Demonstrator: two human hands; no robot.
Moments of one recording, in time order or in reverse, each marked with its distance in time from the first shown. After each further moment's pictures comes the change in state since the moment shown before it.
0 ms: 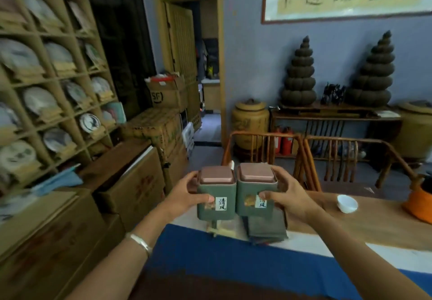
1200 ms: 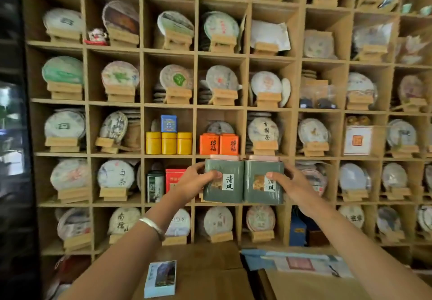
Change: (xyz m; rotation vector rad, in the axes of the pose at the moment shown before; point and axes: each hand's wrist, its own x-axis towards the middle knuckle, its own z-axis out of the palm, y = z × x) left_hand -0.555 0.057 -0.547 0.204 1.415 -0.083; right_hand 0.038 -0.333 0.810 0.296 -1.035 -0.472
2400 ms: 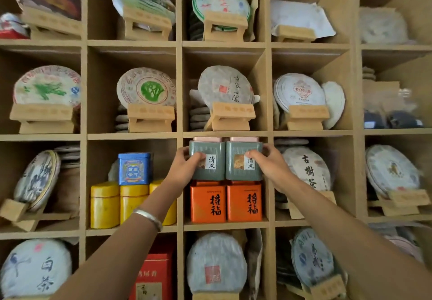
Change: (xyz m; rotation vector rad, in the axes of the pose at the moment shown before) left_hand 0.454 -0.067 -0.082 -0.069 0.270 0.162; right_hand 0.484 0.074 0.079 0.047 0.121 -0.135
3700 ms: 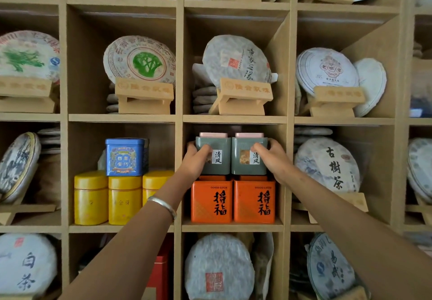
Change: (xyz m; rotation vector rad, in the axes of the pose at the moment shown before) left_hand 0.063 -0.055 0.022 0.048 0.000 -0.061; right_hand 0.068 0.055 0.026 -0.037 -0.052 0.042
